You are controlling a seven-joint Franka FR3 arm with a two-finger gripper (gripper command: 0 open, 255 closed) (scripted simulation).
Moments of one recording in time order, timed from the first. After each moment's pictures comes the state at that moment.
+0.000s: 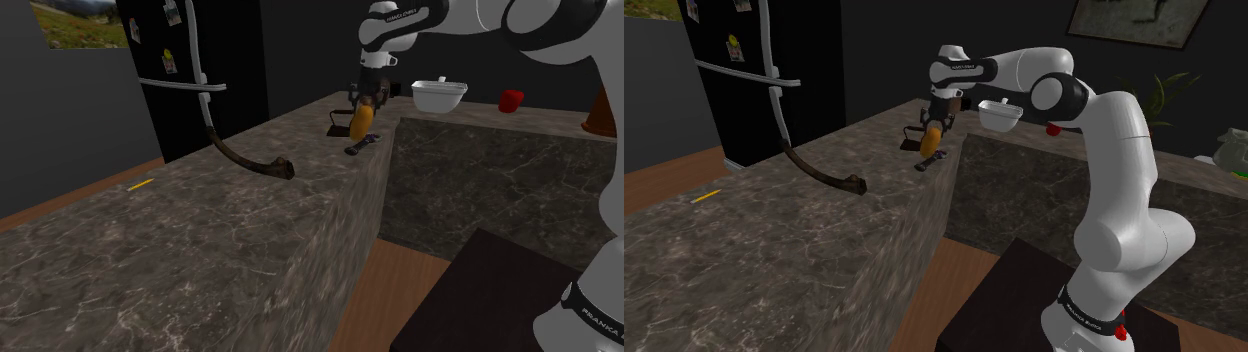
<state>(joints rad) -0.57 0.67 0.34 -1.15 -0.20 1.87 0.73</state>
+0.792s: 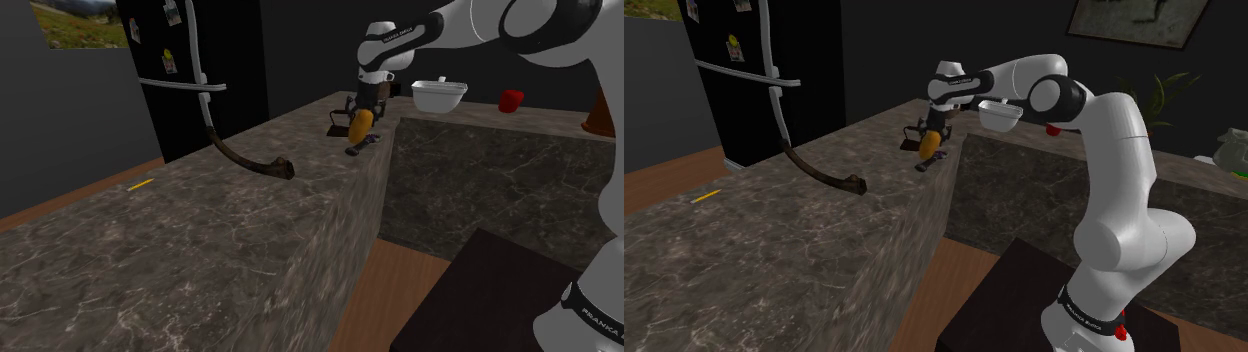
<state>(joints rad) -0.58 0.69 0.34 -1.25 -0.21 2.04 0.73</state>
